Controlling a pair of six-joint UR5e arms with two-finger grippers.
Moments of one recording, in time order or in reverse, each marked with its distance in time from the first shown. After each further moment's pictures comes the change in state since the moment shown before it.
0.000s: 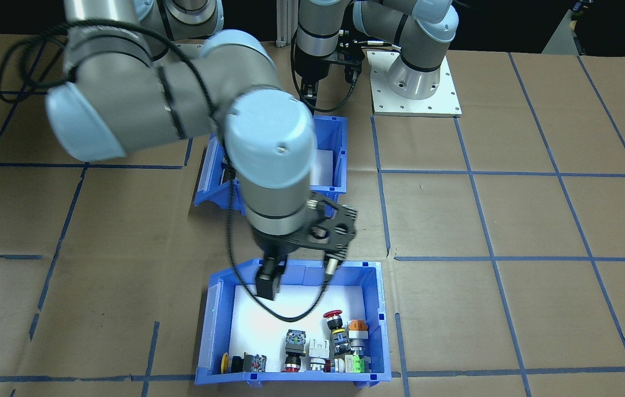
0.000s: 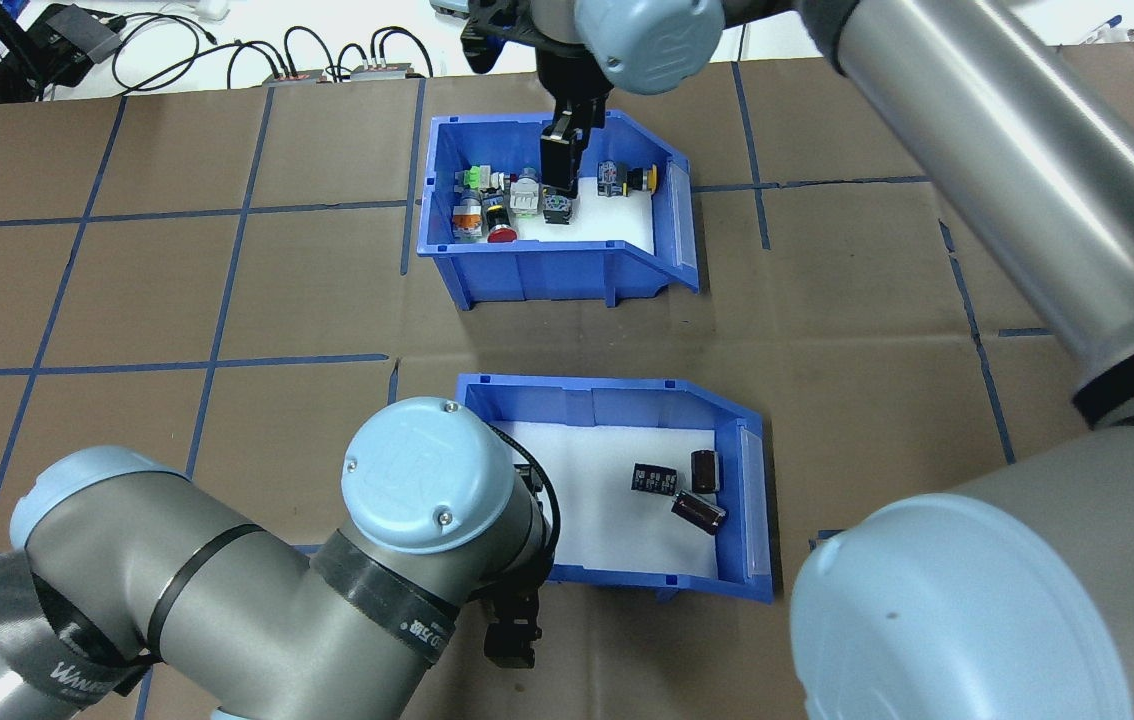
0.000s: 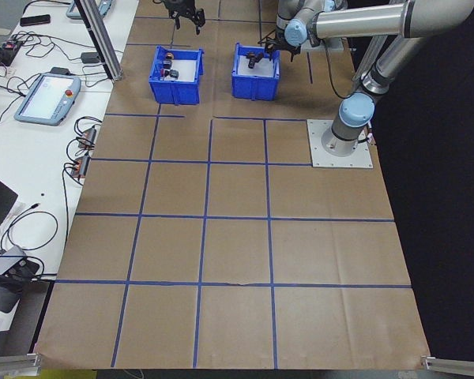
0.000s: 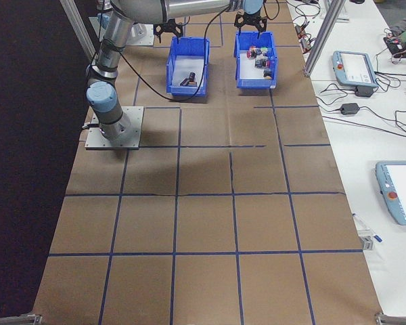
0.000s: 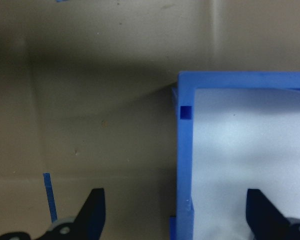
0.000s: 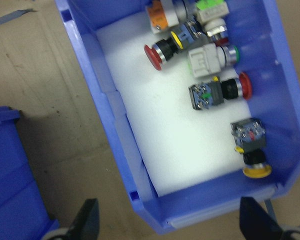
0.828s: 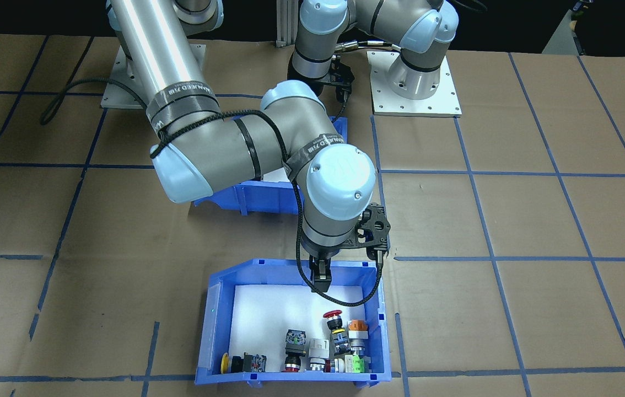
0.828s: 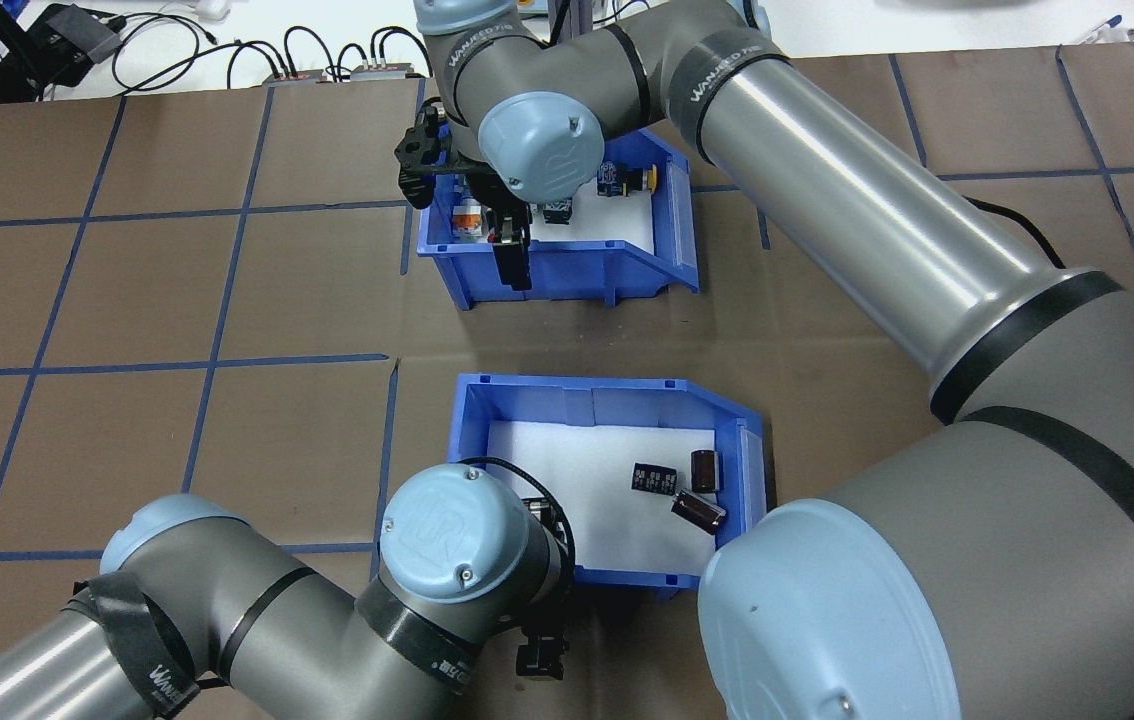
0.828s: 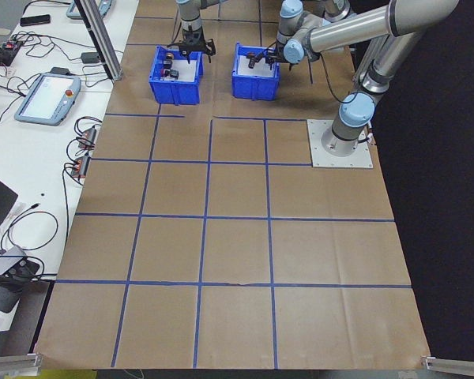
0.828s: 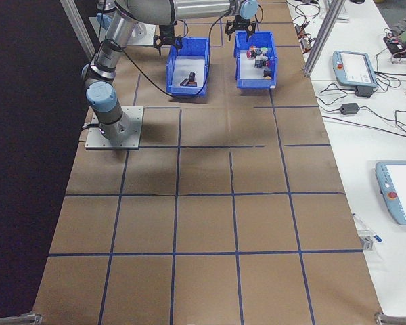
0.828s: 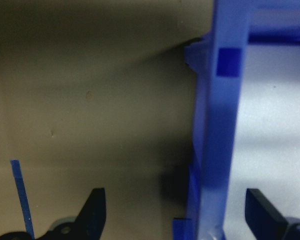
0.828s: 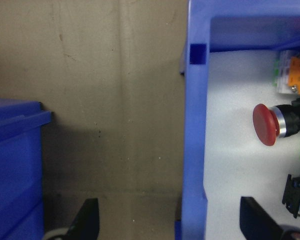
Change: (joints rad) left arm -0.020 -0.067 -0.139 0.251 -0.028 -0.054; right arm 0.081 0.081 0.086 -0.071 -0.004 -0.181
